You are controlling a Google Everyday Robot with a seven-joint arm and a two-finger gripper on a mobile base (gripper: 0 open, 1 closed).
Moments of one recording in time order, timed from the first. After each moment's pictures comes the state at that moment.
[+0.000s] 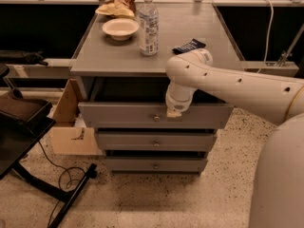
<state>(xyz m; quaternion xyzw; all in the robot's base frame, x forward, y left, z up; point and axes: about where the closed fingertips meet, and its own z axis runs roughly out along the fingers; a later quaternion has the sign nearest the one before) 0.647 -0.078 0.647 -0.69 0.72 -0.02 0.11</state>
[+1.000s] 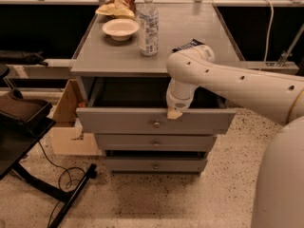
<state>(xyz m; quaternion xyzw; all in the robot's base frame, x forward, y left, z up) 0.643 -0.080 0.659 -0.69 0.71 -0.02 0.10</state>
